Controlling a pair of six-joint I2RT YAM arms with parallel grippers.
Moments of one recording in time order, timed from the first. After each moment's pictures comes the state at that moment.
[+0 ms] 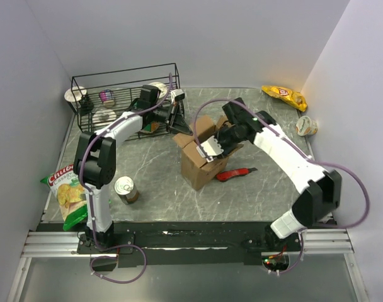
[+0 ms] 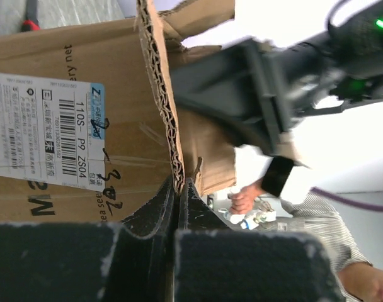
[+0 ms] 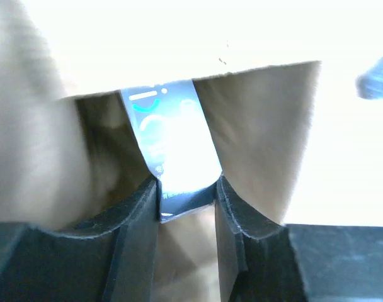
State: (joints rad) left arm -0.34 2.00 1.55 -0.12 1.46 -0.78; right arm 0.50 1.54 1.45 -1.01 -0.38 -1.73
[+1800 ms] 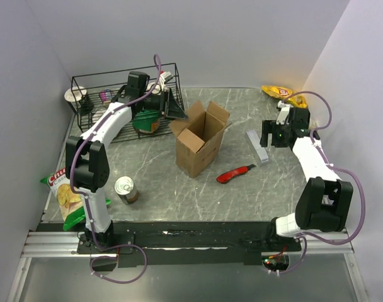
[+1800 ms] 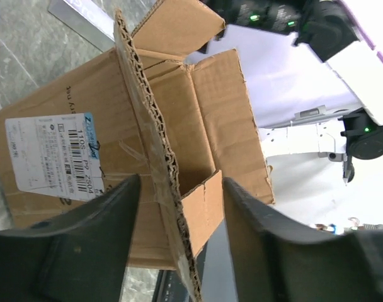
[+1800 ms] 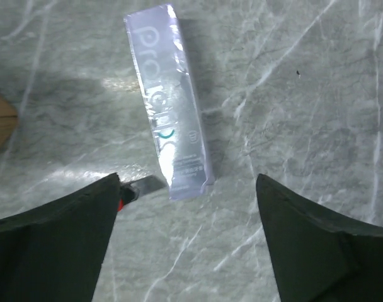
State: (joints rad) left arm -0.28 1.93 1.71 -0.35 1.22 -0.44; right arm -0.15 1.42 1.06 -0.49 -0.18 -0.10
